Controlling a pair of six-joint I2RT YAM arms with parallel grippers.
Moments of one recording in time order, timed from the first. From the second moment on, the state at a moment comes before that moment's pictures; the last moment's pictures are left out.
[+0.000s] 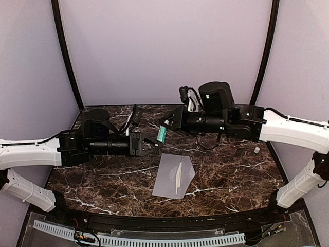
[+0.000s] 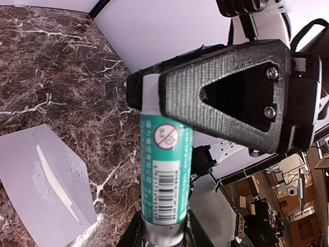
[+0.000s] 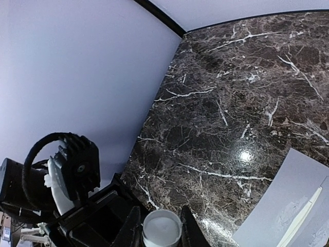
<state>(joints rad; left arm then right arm) -0.99 1.21 0.85 0.12 0.32 -0.81 1.06 1.44 1.30 -0.23 -0.03 0.86</state>
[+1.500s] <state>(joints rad) -0.98 1.17 0.80 0.63 0.68 -0.92 1.06 1.20 0.97 0.40 -0.46 0.78</state>
